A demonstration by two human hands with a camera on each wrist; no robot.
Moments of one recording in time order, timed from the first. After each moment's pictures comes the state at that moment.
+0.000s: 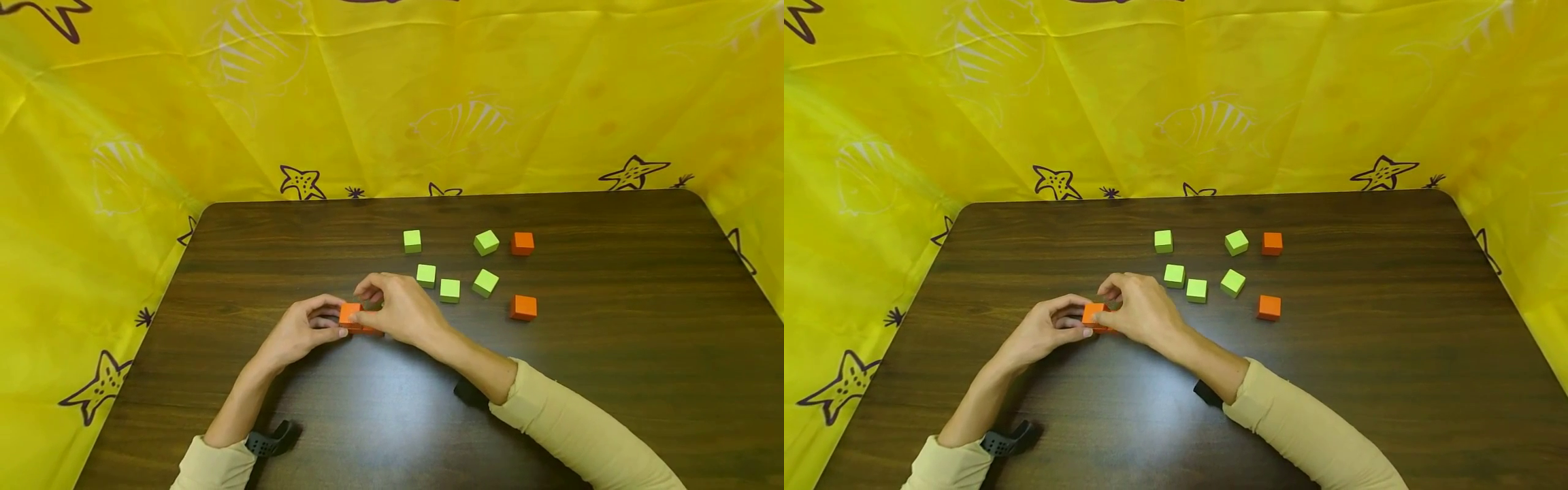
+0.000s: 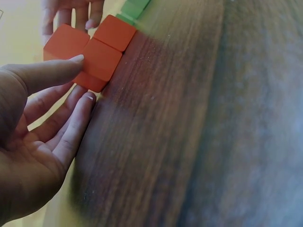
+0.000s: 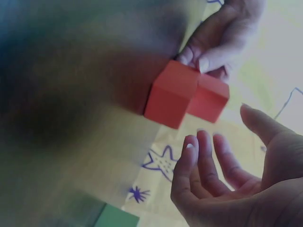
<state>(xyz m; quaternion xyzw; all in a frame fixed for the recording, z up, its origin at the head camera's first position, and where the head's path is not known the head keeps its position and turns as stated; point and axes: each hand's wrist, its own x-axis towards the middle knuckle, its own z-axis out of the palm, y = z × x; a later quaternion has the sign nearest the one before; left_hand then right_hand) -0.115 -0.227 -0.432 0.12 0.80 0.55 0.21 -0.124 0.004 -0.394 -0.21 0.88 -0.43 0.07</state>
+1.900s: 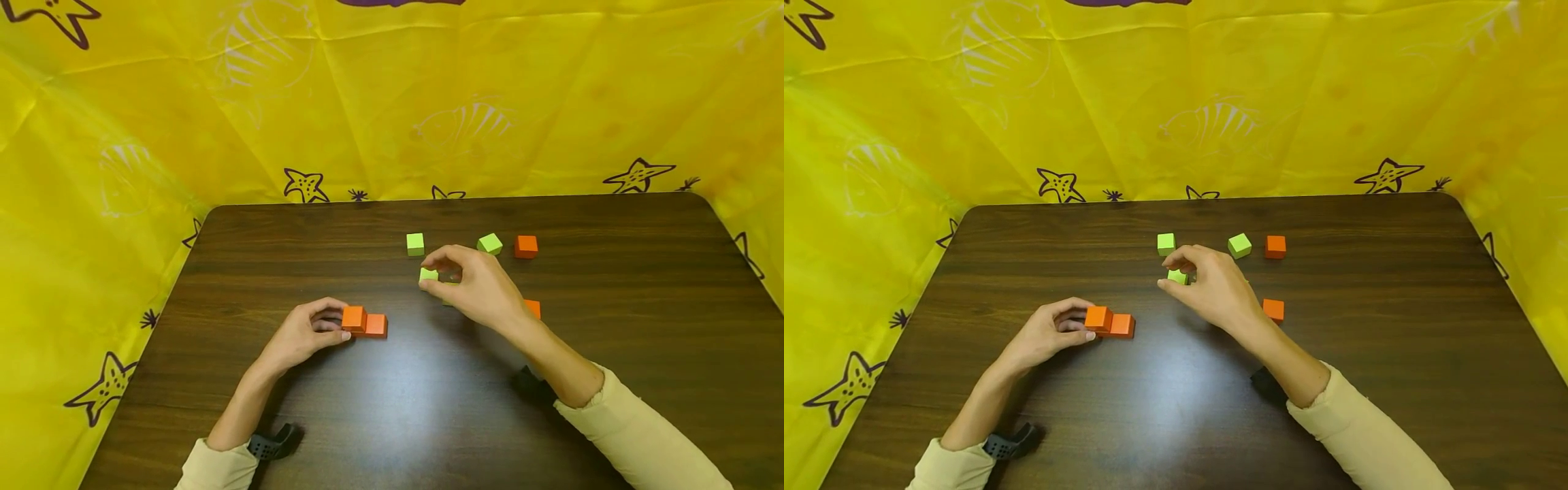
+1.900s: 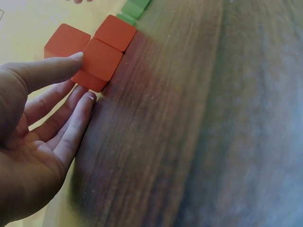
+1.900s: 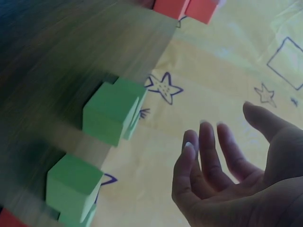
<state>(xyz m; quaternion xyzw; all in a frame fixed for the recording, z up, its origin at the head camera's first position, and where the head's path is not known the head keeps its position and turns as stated) -0.113 -0.226 -0.430 0.11 0.82 0.53 0.20 -0.129 0.097 -0.363 -0.14 0.88 -0.45 0.02</state>
